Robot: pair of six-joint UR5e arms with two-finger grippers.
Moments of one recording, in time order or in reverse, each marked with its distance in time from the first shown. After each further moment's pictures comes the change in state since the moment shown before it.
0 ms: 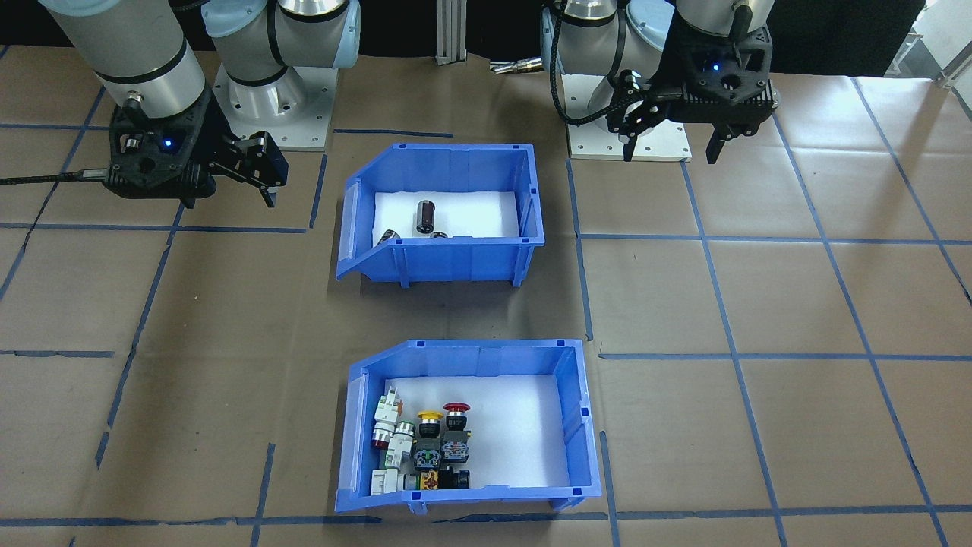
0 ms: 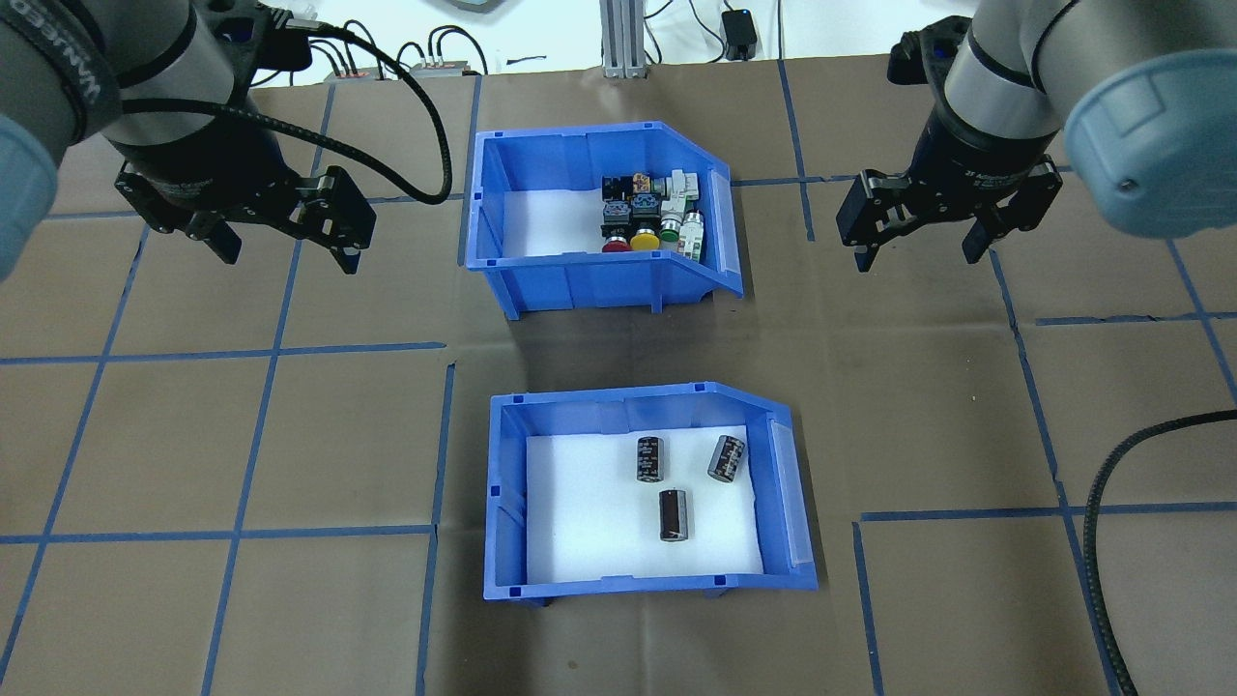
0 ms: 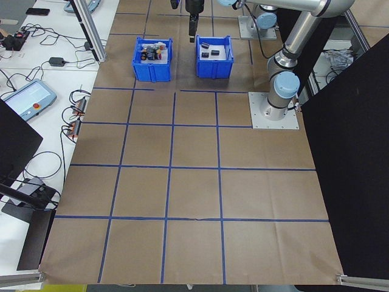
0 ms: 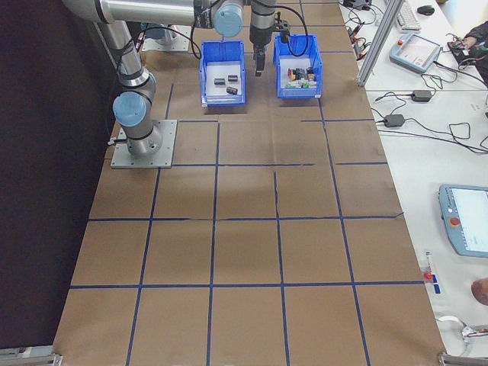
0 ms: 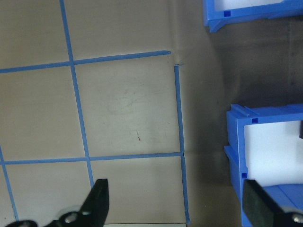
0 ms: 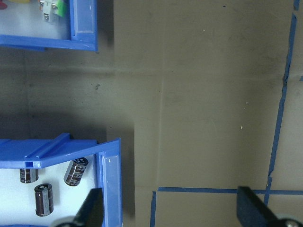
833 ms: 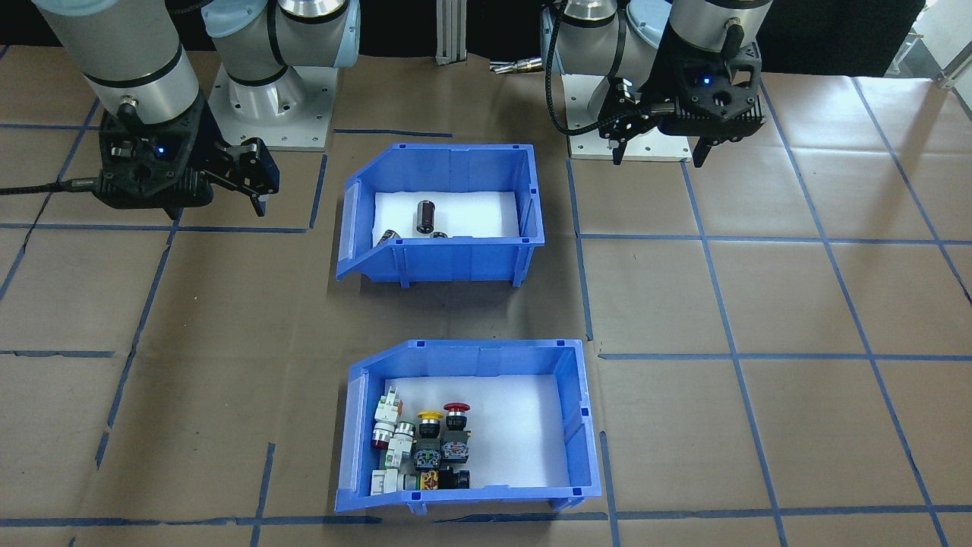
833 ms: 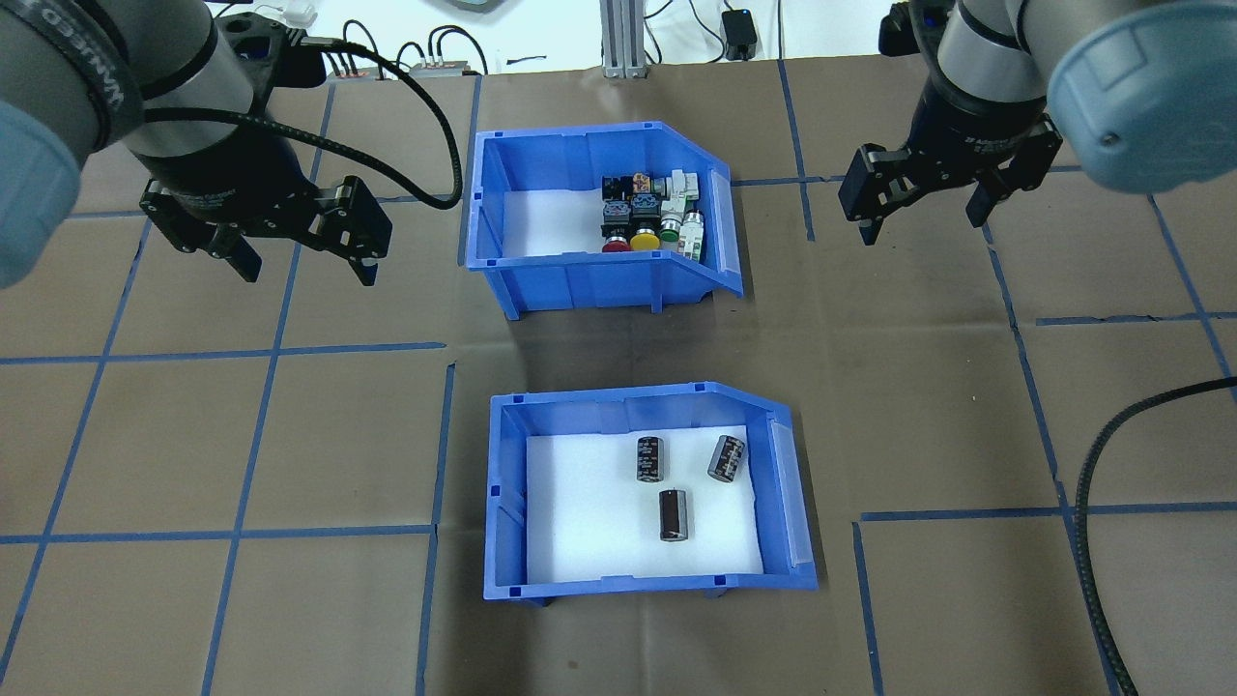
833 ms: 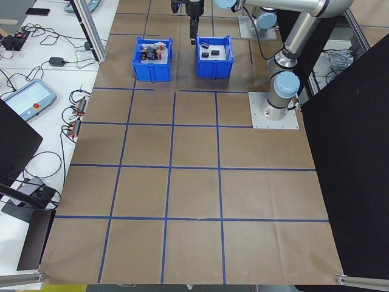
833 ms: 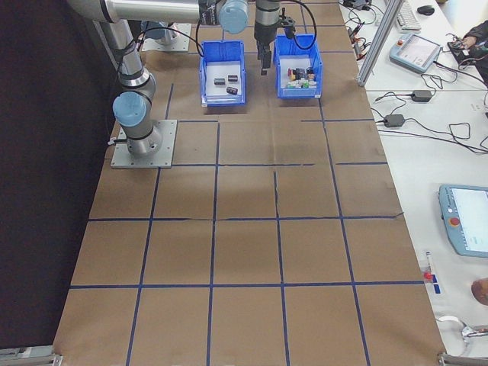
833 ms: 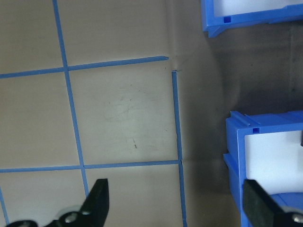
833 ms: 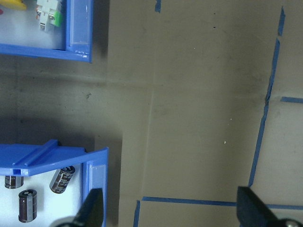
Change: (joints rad) left arm 0.000 -0.016 -0.005 -0.023 -0.049 -0.097; right arm 0.031 0.087 -0.110 0.003 -0.051 -0.077
